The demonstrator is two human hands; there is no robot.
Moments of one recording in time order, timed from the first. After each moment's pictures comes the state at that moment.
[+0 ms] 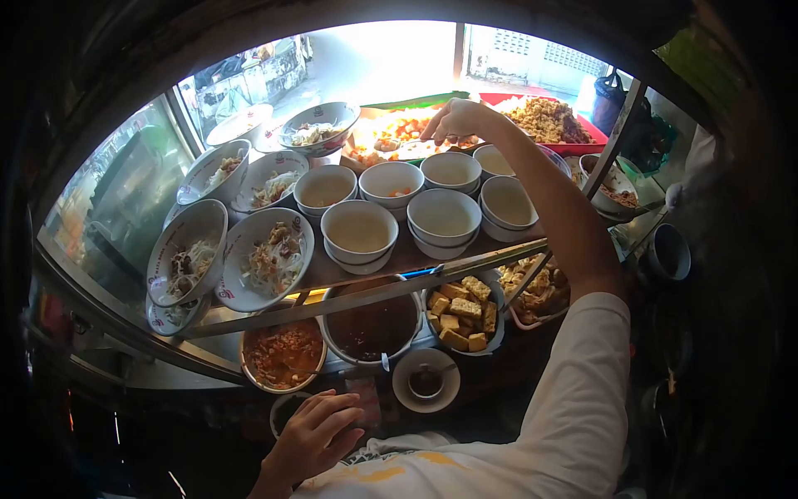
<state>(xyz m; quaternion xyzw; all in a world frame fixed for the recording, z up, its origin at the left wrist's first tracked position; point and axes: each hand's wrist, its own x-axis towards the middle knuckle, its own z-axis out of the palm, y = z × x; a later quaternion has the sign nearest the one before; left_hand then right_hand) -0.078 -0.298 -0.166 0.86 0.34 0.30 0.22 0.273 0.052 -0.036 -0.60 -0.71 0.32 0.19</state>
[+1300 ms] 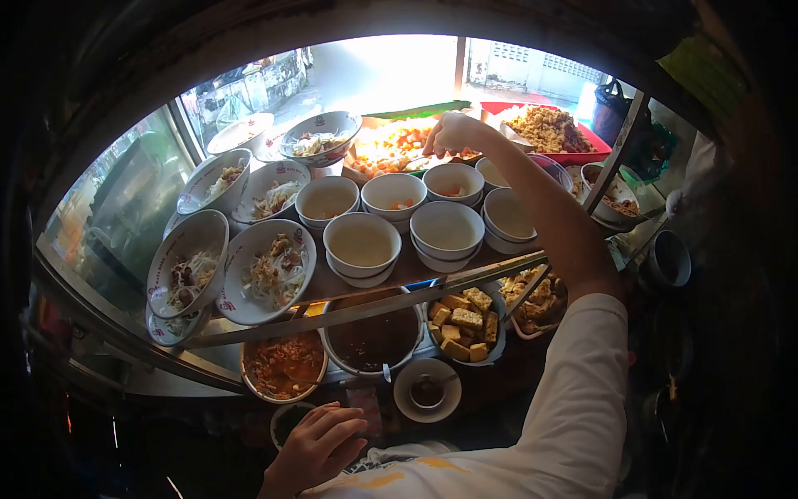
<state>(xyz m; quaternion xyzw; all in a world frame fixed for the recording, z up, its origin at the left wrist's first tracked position) -0.075 -0.296 -0.164 0.86 0.35 0.30 0.22 0.268 0.071 -0.046 -0.61 -0.73 0.26 0.15</state>
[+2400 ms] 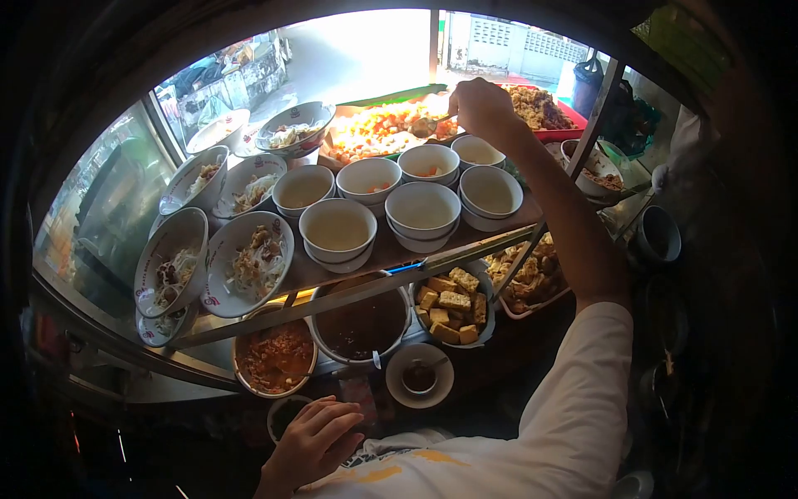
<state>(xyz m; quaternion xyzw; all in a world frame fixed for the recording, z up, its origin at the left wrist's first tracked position) -0.073 -0.299 -0.168 0.88 0.32 0.28 0.24 0.306 -0.005 -0.031 -0.61 -0.75 -0.19 0.20</state>
